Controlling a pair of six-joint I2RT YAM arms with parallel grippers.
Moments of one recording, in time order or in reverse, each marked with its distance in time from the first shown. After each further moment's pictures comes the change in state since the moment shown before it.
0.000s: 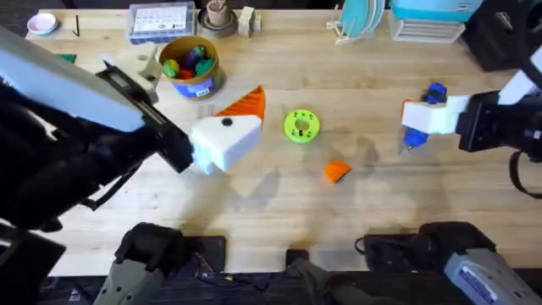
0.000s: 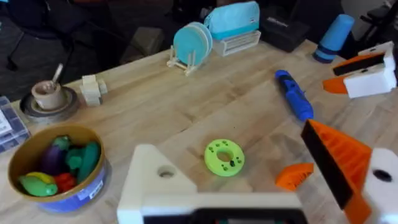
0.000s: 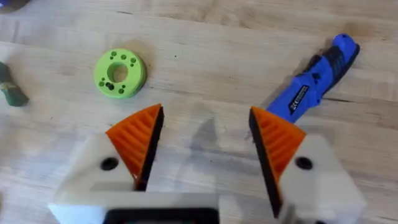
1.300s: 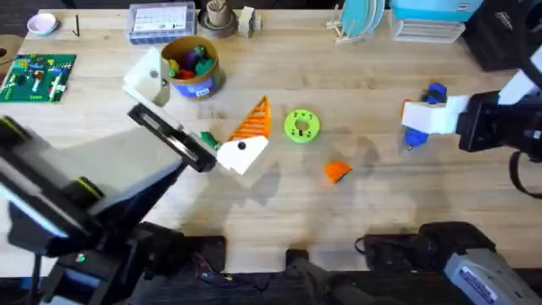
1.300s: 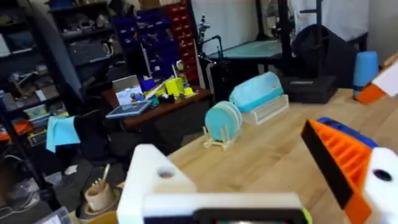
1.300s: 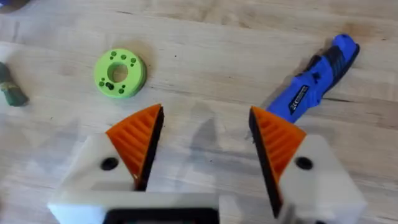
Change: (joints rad) left arm -0.069 -0.257 -0.558 0.800 -0.092 0.122; right arm 0.000 0.000 0.000 0.000 0.000 0.000
